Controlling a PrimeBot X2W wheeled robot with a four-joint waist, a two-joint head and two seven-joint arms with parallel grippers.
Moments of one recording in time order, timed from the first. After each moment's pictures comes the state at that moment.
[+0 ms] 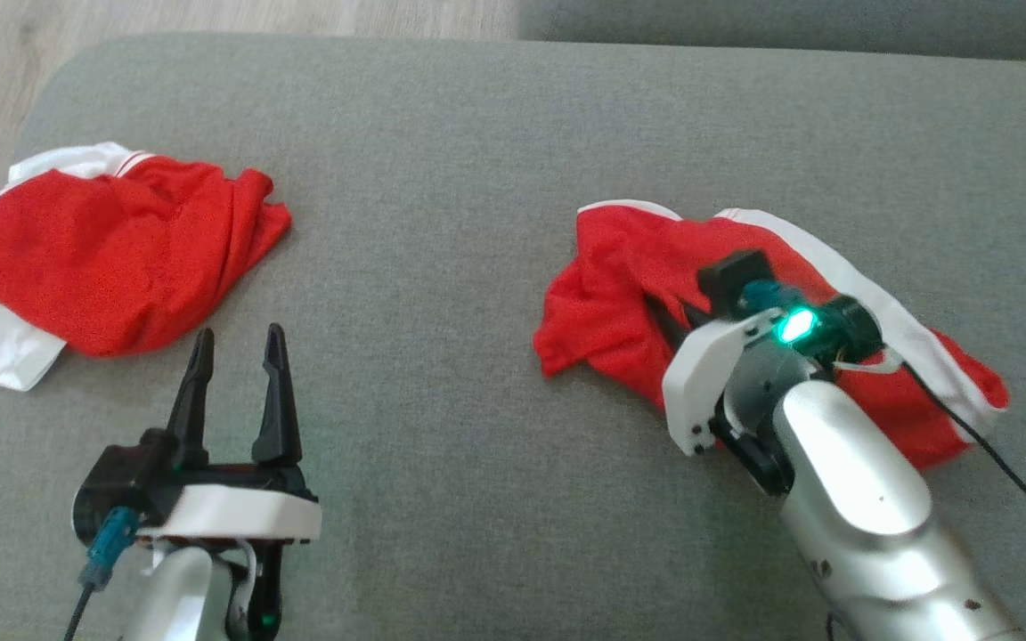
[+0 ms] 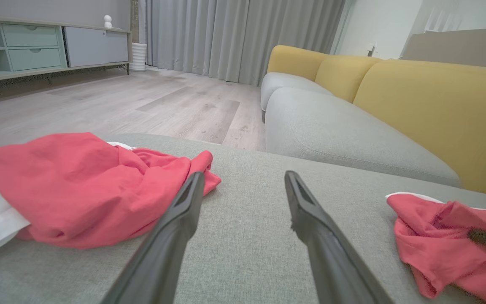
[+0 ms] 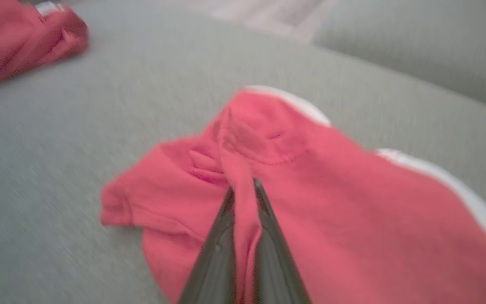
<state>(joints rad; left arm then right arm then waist) -0.16 0.13 -0.18 0.28 -0.37 -0.05 -0.25 -0.50 -0.06 0.39 0.58 0.09 0.13 0.28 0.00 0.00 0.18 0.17</state>
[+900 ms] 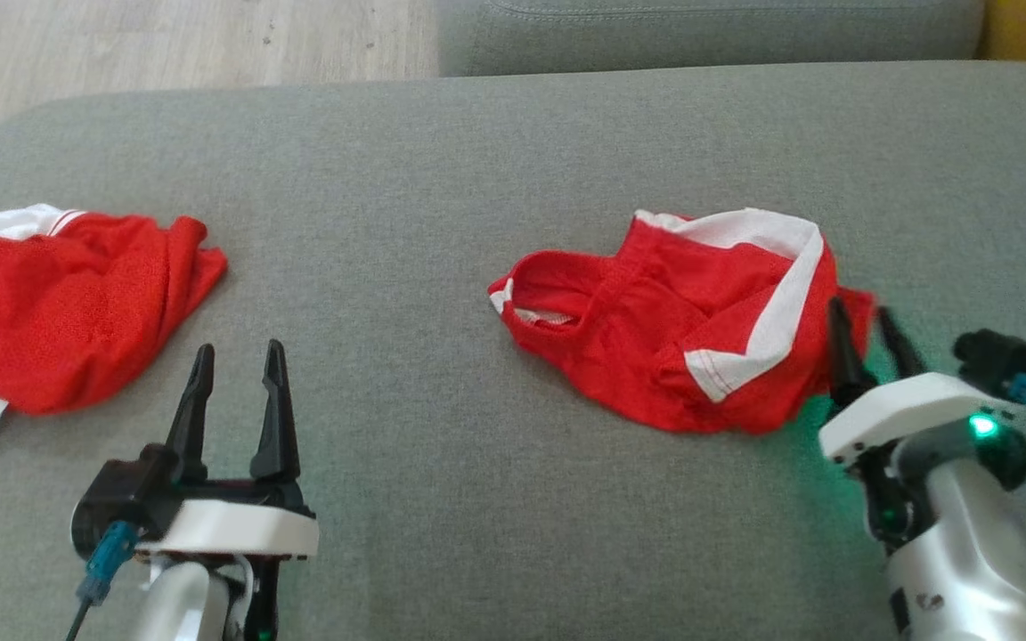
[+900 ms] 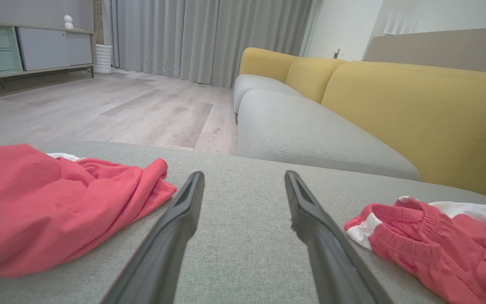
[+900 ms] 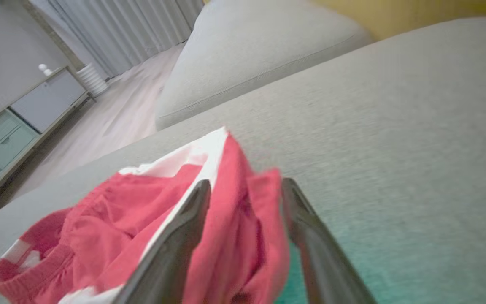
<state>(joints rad) -0.13 0.12 -0.16 0.28 -0.35 -0.06 -0.25 -0.34 -0.06 0.00 0.61 0.43 0.13 -0.04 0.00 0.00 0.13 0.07</state>
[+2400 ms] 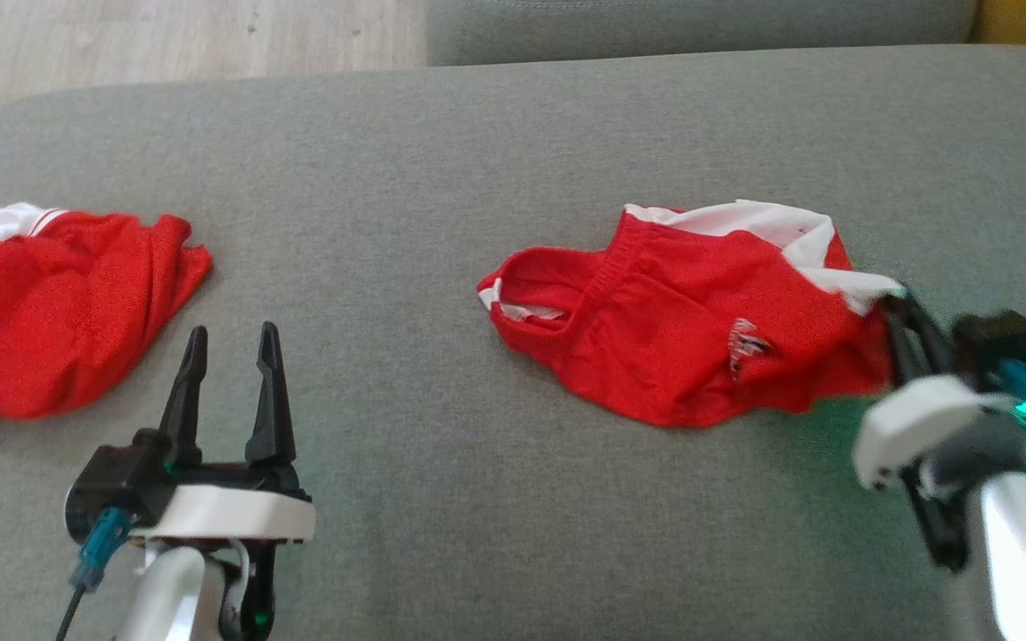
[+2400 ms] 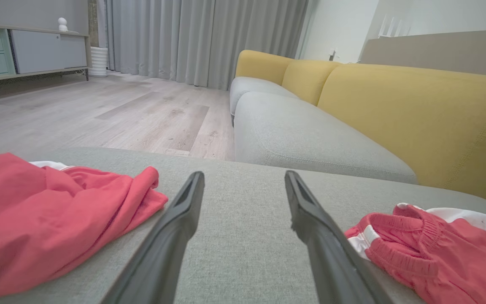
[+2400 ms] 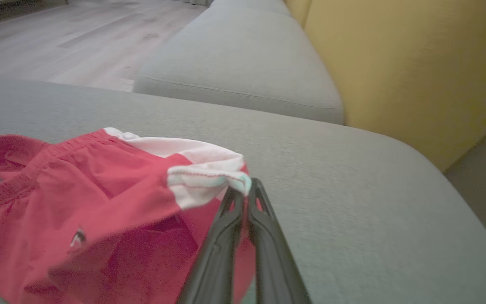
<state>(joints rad) -0.16 0.12 -0.15 0.27 -0.35 -0.07 -0.25 -0.17 -0.06 -0.08 0.13 -0.12 0.13 0.19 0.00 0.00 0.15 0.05</state>
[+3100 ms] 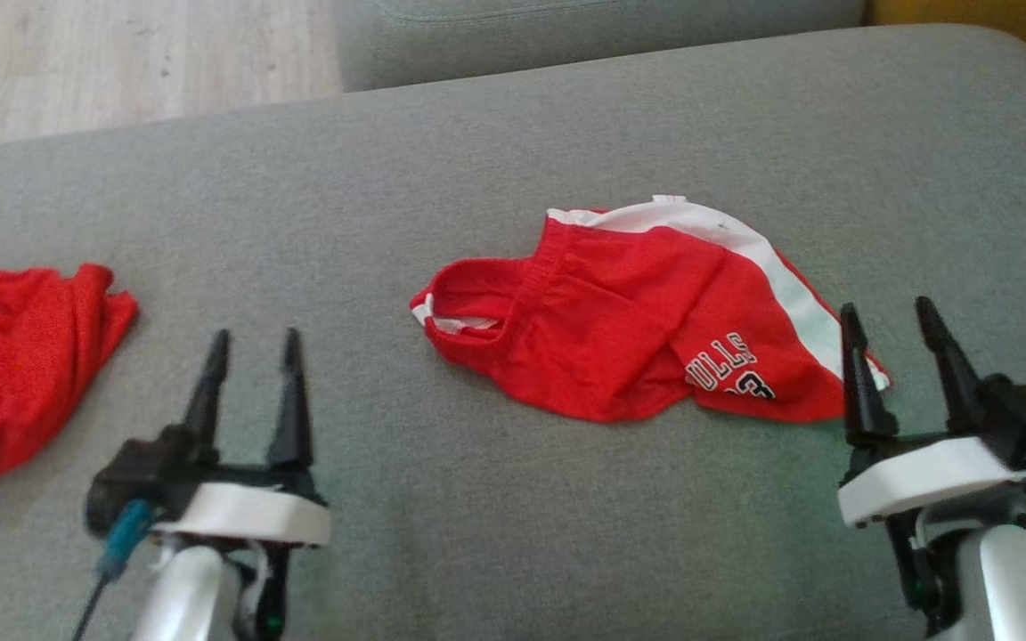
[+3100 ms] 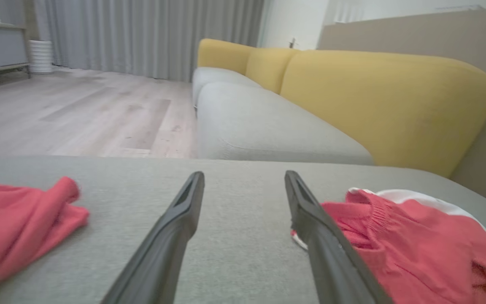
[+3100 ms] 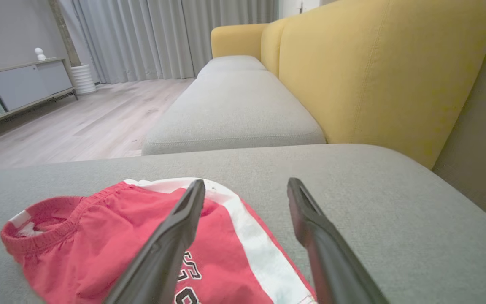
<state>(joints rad) -0.16 0.13 -0.17 0.28 -0.33 -0.07 -0.24 -0.04 -0.04 -0.06 0.04 0.09 0.13 -0.02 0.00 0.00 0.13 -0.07</state>
